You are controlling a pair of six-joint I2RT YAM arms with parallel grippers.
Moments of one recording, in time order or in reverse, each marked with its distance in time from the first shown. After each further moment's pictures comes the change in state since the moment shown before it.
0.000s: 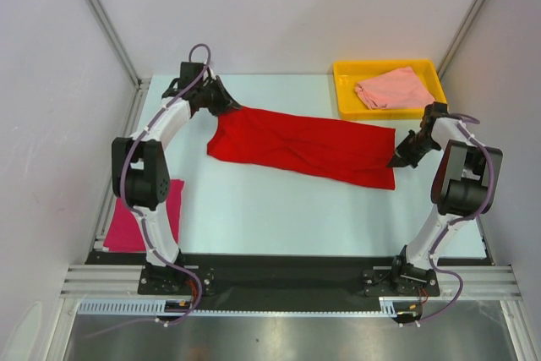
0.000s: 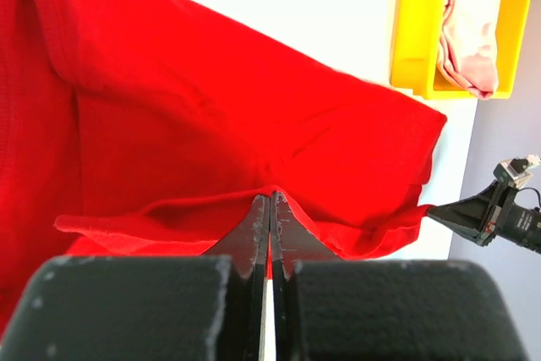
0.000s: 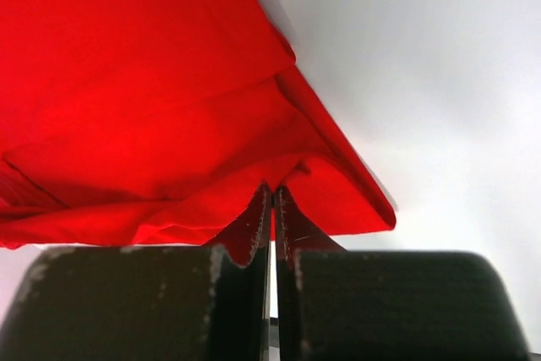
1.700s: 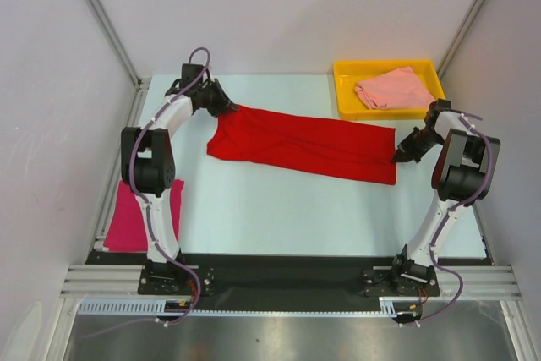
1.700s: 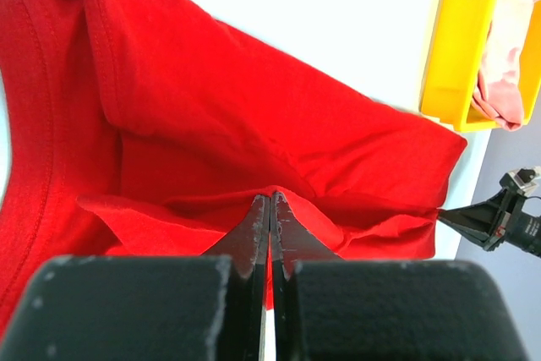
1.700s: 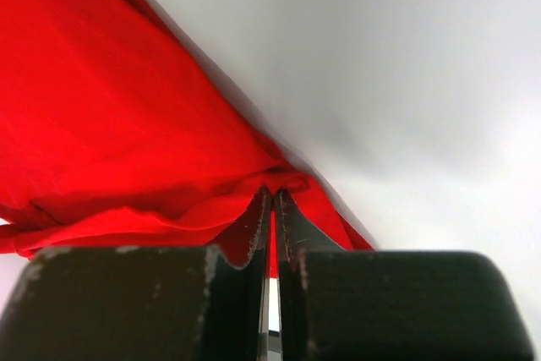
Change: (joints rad) left arm 0.041 0.165 0.100 0.006 0.019 -0.012; right arm -0.044 0.170 0.152 -0.024 -0.009 0.009
